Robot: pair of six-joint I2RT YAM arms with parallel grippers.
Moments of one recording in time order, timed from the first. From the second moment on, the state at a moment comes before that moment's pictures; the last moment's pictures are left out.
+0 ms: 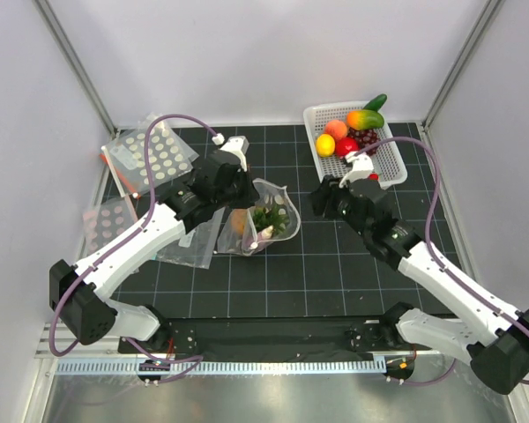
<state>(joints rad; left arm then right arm) -0.71 1.37 1.28 -0.50 -0.09 -0.54 0.63 1.00 0.86 -0.20 0.19 0.40</state>
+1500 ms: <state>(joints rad) -0.71 1.36 1.28 -0.51 -0.13 -0.54 0.13 2.01 1.63 -0.78 0.53 1.05</state>
